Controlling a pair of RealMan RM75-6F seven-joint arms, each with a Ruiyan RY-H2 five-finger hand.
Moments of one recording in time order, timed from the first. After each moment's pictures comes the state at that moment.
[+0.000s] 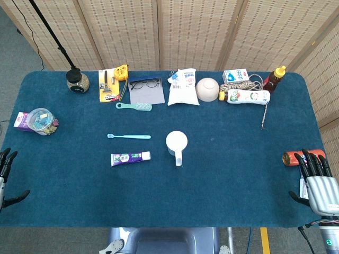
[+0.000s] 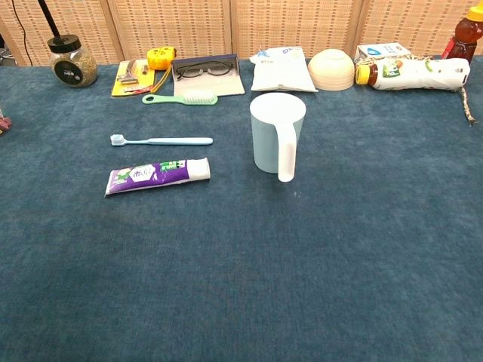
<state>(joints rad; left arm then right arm) -0.02 -1.09 -0.02 -1.63 1.52 1.56 0.00 0.07 -1.10 0.06 -1.60 -1.53 1.49 -0.08</state>
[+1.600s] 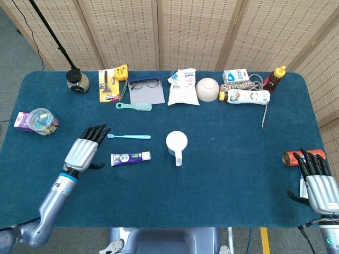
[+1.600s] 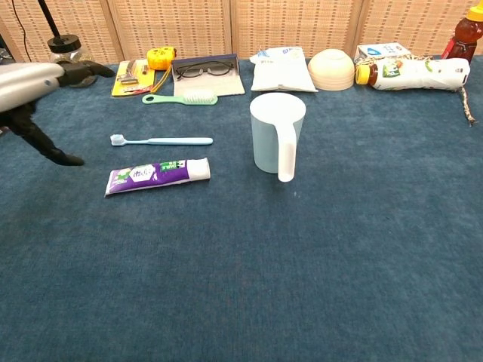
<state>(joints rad) -0.51 -1.44 -0.20 -1.60 1.27 1.05 0.36 0.08 -1.08 0.06 -1.60 -1.52 1.47 -0.01</state>
